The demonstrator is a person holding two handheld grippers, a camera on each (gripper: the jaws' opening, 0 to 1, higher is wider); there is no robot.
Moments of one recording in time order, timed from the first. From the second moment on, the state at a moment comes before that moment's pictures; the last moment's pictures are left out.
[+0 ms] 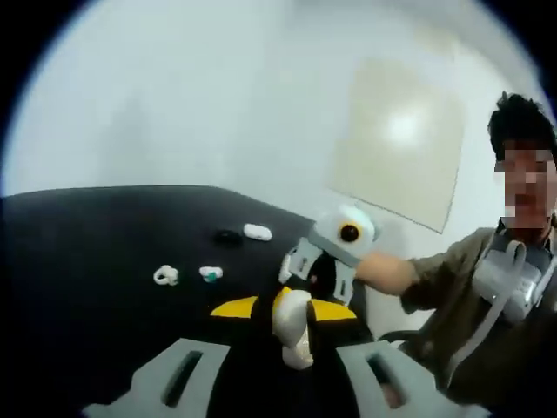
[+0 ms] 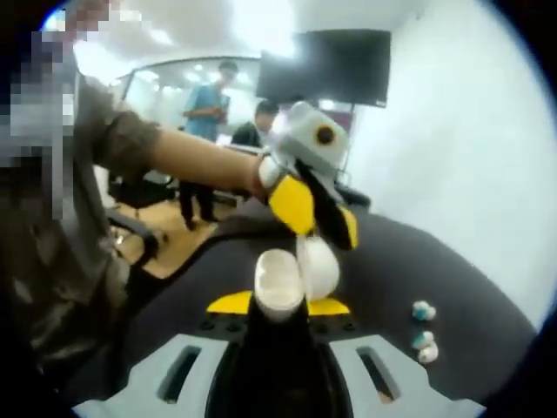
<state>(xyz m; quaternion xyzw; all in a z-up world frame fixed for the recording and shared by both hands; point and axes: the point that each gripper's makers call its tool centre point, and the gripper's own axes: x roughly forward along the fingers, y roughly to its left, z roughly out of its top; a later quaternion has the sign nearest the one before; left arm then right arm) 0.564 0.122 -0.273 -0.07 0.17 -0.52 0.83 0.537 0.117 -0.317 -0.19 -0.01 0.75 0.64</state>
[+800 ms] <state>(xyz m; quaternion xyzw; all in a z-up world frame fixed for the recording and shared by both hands) 0.543 0.107 -0.315 0.03 0.16 -0.59 0.79 0.540 0.117 -0.318 -0.17 0.02 0.74 0.65</state>
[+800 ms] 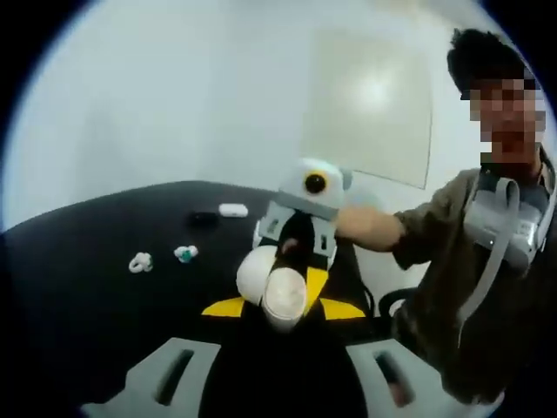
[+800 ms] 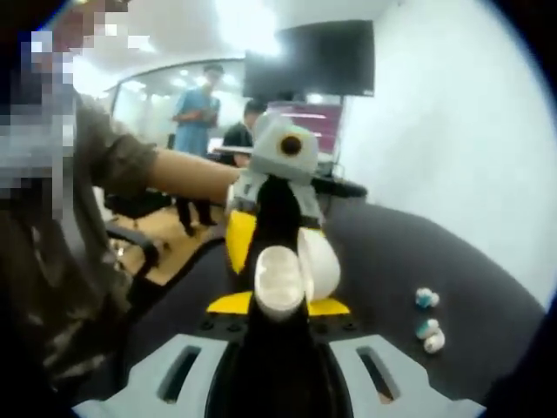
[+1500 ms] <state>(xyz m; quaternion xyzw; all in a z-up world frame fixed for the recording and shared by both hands) 0.545 0.112 -0.315 0.07 0.12 -0.58 0.80 0.657 0.056 -0.259 -0.06 0.18 0.58 0.80</state>
